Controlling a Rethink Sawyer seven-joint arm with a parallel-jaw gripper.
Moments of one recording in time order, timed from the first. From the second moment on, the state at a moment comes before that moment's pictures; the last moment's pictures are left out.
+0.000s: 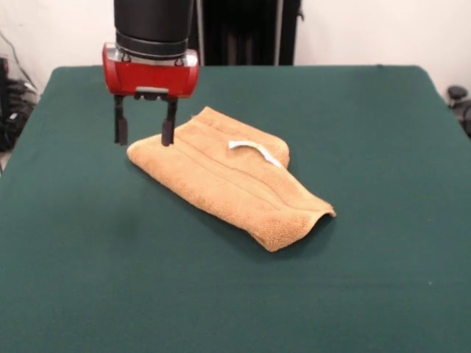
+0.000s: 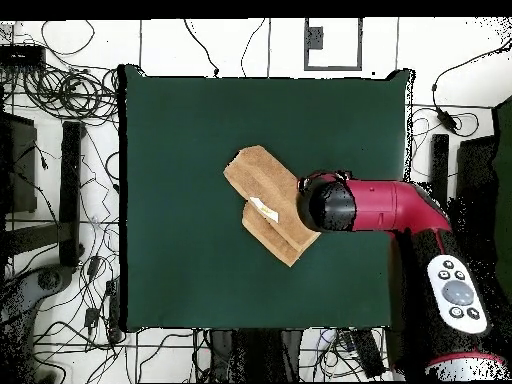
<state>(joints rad) -0.49 -0.65 0.24 1.54 -0.51 0.53 1.58</state>
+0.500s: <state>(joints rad) -0.52 -0.64 0.32 1.58 -0.47 0.54 1.58</state>
